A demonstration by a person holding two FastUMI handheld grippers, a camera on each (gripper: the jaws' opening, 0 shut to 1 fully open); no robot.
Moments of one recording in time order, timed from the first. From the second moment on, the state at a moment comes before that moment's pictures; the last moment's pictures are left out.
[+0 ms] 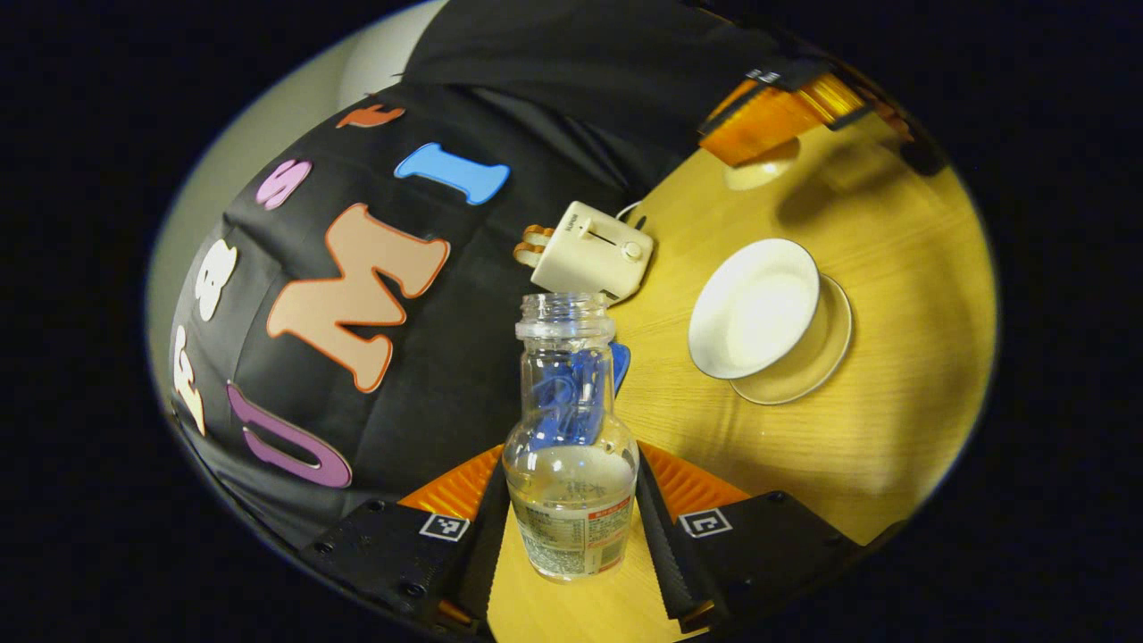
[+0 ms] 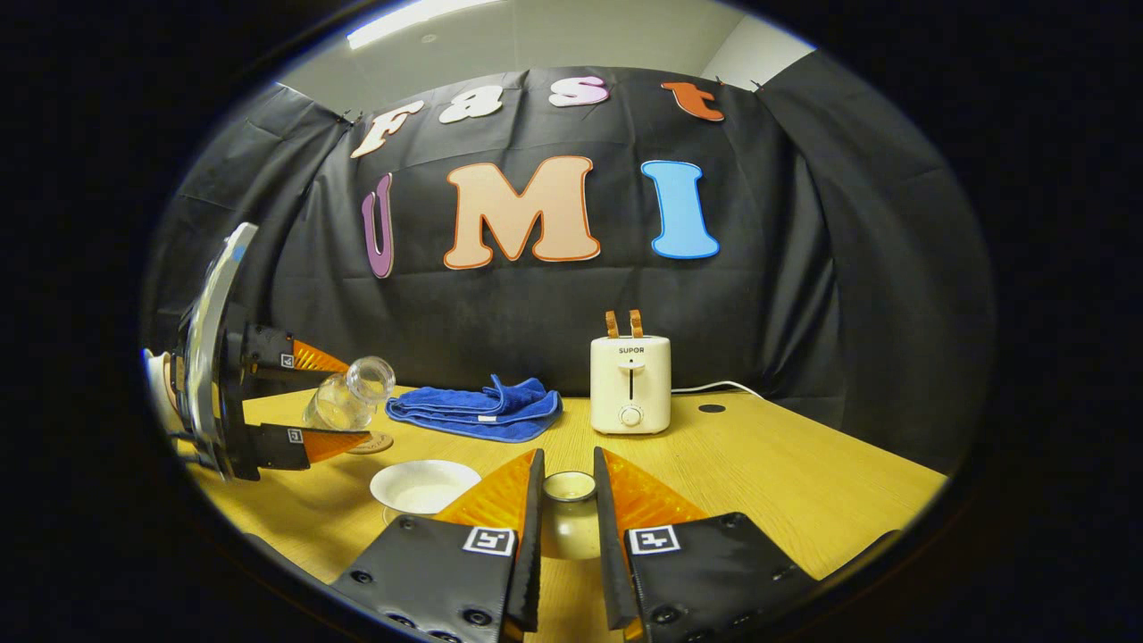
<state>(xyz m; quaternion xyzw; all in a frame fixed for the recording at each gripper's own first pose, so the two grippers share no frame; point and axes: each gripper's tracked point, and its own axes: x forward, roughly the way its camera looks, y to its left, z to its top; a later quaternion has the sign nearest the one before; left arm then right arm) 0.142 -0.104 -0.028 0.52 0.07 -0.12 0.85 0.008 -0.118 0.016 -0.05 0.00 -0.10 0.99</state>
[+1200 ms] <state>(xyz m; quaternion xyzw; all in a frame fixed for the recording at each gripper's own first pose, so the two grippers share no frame) 0.172 -0.008 0.001 0.13 0.00 -0.01 0.99 0.009 -0.118 0.015 -0.05 0.00 -0.10 0.99</state>
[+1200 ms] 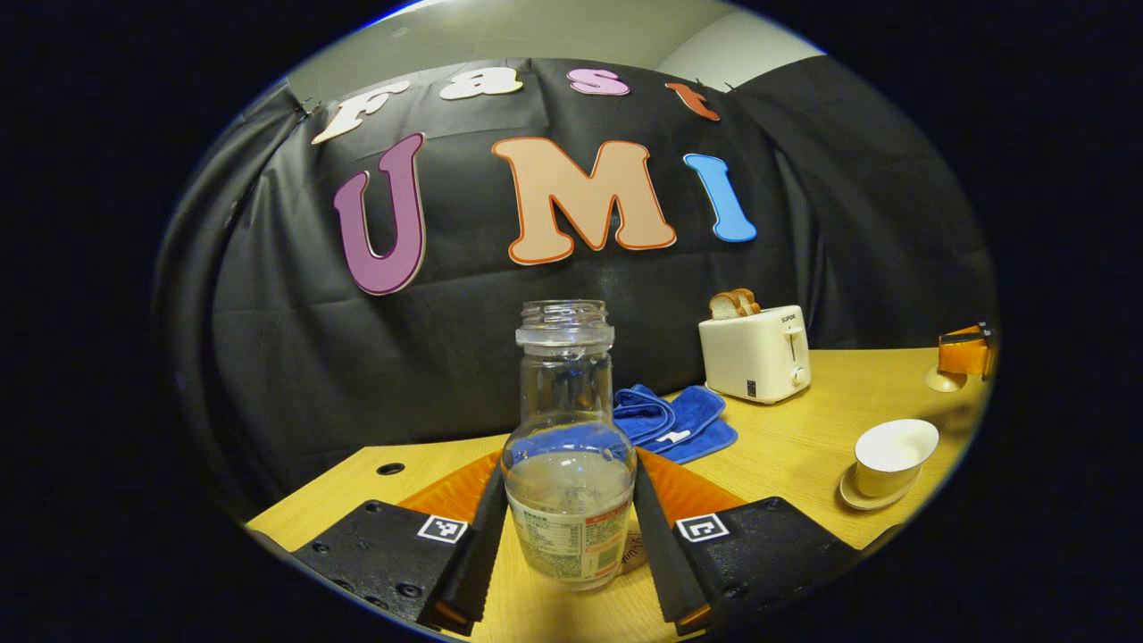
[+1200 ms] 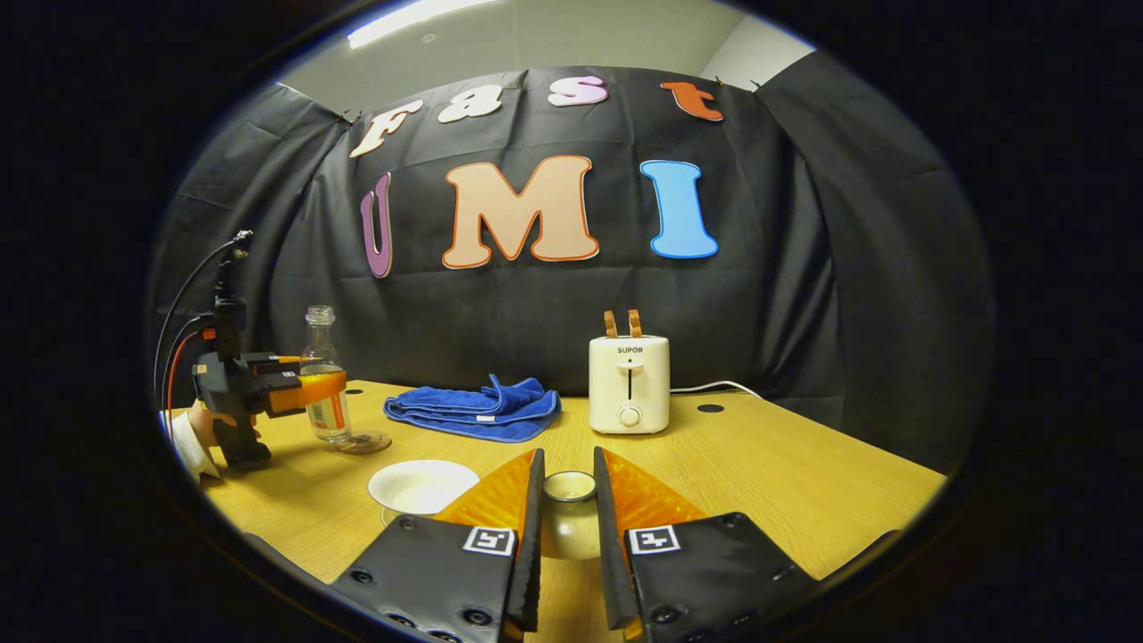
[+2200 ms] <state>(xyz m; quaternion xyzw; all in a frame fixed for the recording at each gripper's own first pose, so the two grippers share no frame) 0.197 -0.005 -0.018 0.09 0.01 -0.01 1.00 0.009 -0.118 0.015 -0.05 0.00 -0.10 0.99</state>
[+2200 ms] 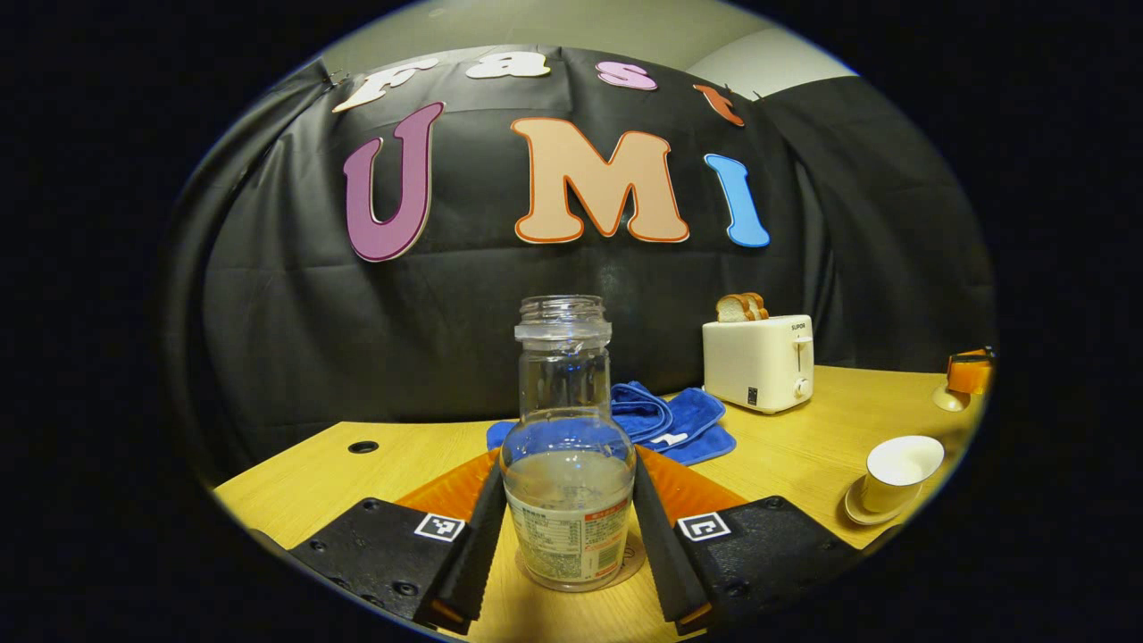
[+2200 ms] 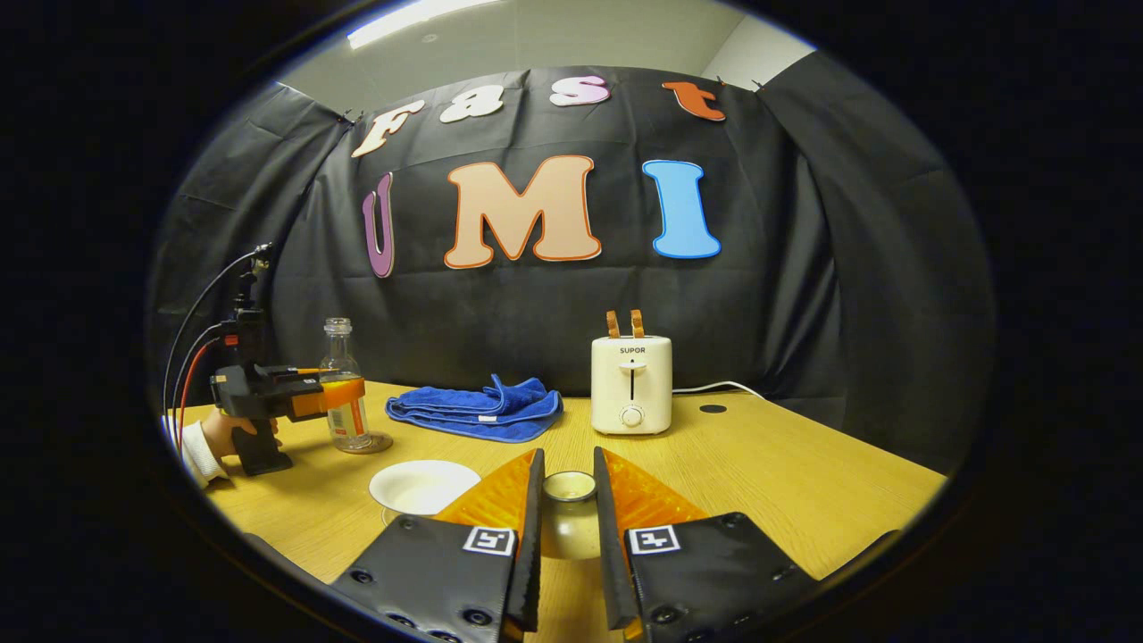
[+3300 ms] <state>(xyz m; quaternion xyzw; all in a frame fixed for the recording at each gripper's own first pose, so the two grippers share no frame) 0.137 0.016 -0.017 0.05 0.01 0.03 1.00 0.041 -0.057 0.005 -0.05 0.01 0.00 1.00</state>
